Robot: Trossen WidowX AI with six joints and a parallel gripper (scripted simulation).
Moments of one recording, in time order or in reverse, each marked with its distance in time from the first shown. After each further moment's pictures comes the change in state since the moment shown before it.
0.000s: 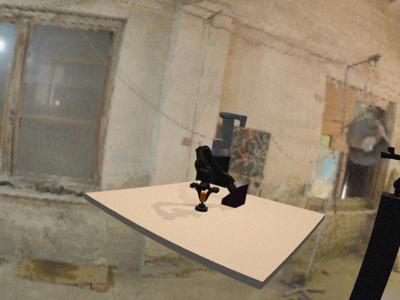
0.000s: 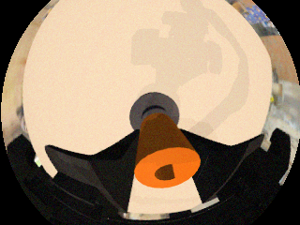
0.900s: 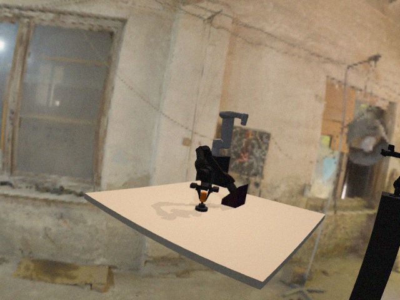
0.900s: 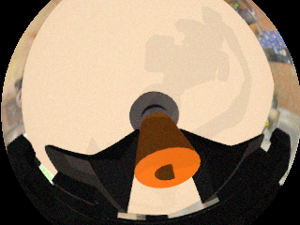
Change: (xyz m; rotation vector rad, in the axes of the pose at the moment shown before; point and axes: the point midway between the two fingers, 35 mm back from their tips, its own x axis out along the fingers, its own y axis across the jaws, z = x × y) arm -0.001 0.000 -0.001 -0.212 0.003 -0.002
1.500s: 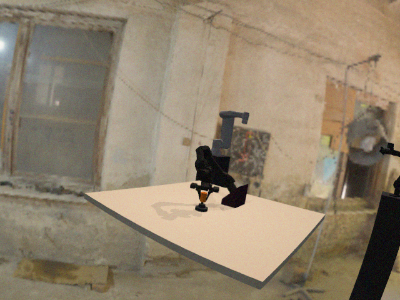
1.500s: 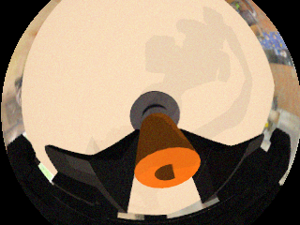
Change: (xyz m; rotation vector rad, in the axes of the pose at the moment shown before) arm 0.001 0.001 -0.001 -0.011 0.002 0.001
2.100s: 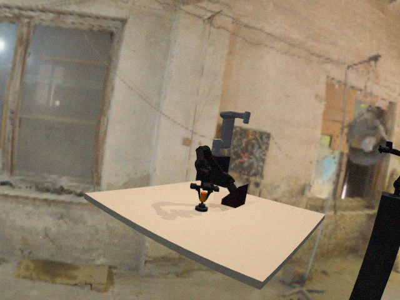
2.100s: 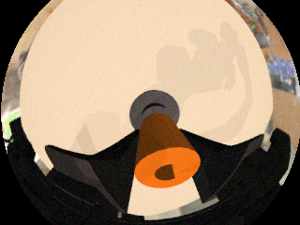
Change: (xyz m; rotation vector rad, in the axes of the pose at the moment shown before) arm 0.000 -0.001 -0.002 -0.202 0.000 0.001
